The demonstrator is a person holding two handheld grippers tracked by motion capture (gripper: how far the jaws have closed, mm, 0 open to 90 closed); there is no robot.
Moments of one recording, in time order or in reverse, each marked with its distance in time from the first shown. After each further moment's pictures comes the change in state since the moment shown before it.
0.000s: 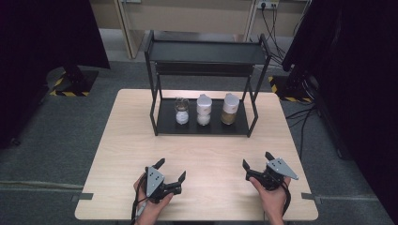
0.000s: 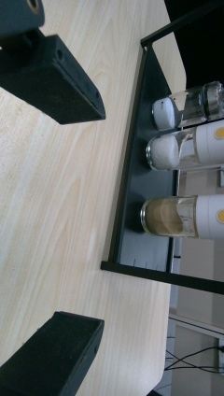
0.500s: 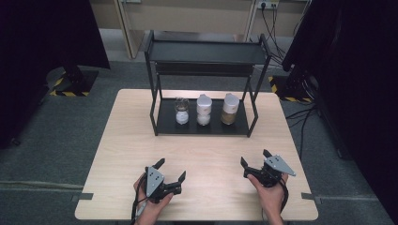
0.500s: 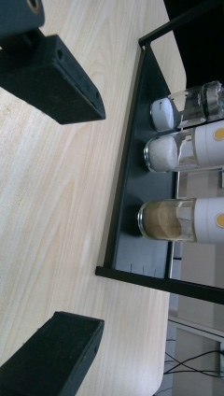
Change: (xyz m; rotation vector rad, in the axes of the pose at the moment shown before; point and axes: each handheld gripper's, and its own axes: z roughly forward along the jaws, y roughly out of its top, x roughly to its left) left arm 0.000 0.000 0.000 -0.001 0.000 -0.001; right arm 0.003 0.005 0.010 0.007 0.006 -0.002
